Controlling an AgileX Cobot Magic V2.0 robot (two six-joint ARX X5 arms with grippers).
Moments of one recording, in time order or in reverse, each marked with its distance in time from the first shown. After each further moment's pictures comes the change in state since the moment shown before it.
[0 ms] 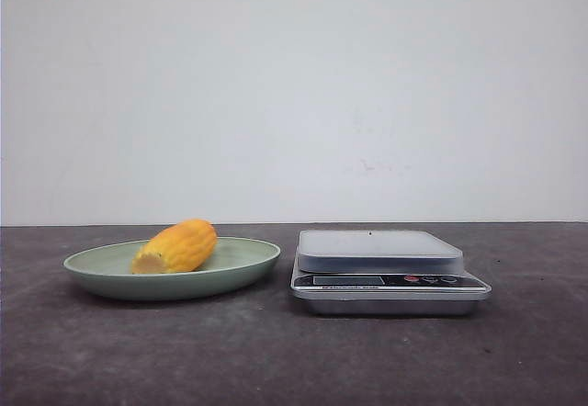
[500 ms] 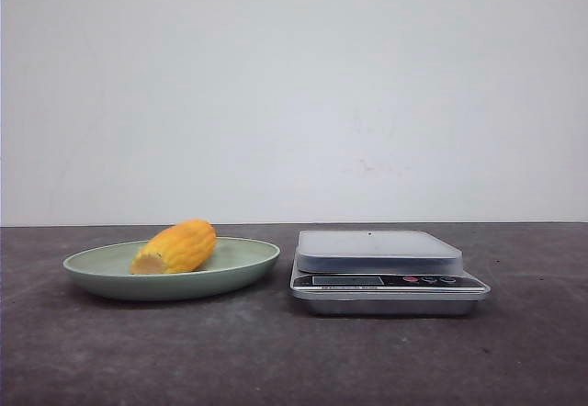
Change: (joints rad) left arm 0.000 0.000 0.000 0.000 0.000 0.005; right arm 0.000 -0.002 0.000 0.046 -0.009 -0.004
